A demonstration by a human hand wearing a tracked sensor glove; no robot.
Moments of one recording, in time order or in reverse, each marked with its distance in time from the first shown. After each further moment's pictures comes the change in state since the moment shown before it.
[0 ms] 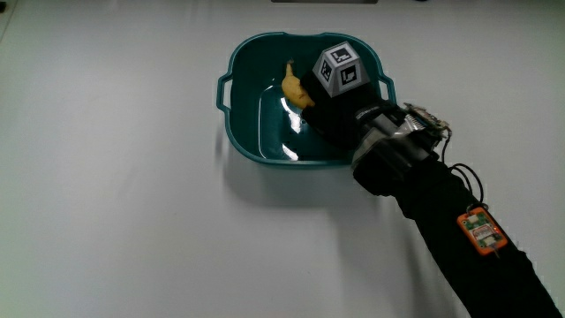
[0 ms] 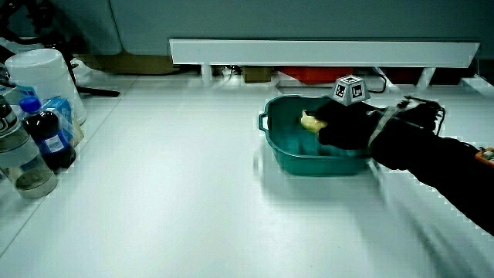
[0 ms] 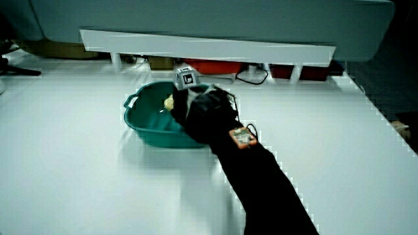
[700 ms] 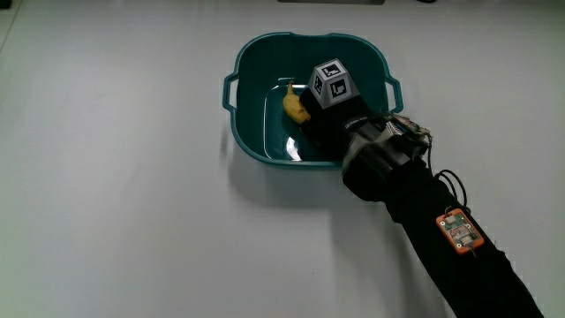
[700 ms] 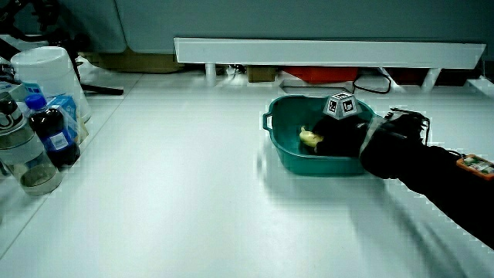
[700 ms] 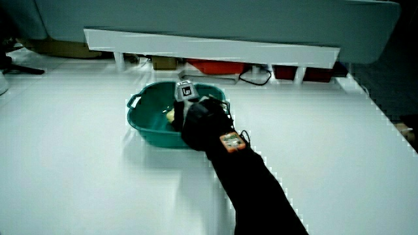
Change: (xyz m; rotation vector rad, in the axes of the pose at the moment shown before) arm -0.002 0.022 -0.043 -0.128 -0.033 -0.056
